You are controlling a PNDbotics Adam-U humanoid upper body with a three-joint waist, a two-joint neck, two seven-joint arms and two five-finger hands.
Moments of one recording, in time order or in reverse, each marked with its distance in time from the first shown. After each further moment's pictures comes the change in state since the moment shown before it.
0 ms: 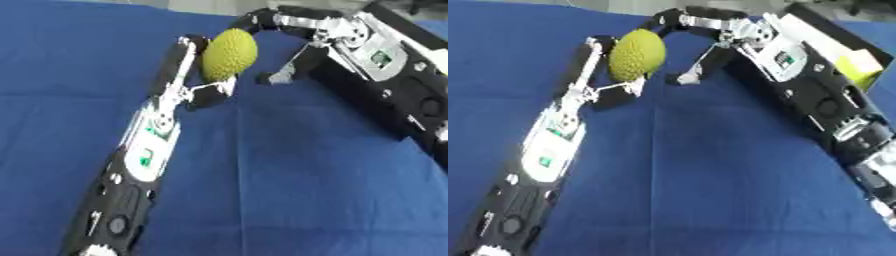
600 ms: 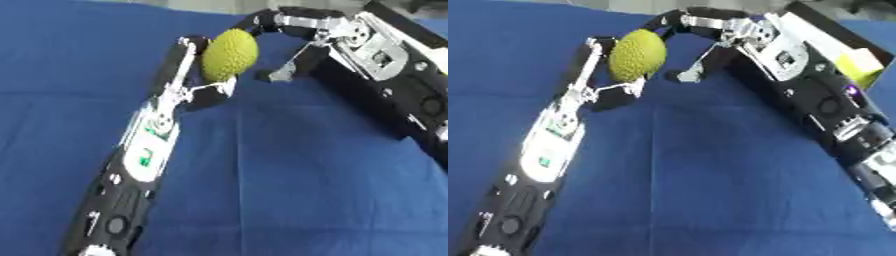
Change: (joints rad) left arm 0.003 0.000 -0.001 -0.002 0.016 -0.013 -0.013; right arm -0.001 0.000 -0.007 0.000 -0.043 0.044 0.044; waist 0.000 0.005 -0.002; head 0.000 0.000
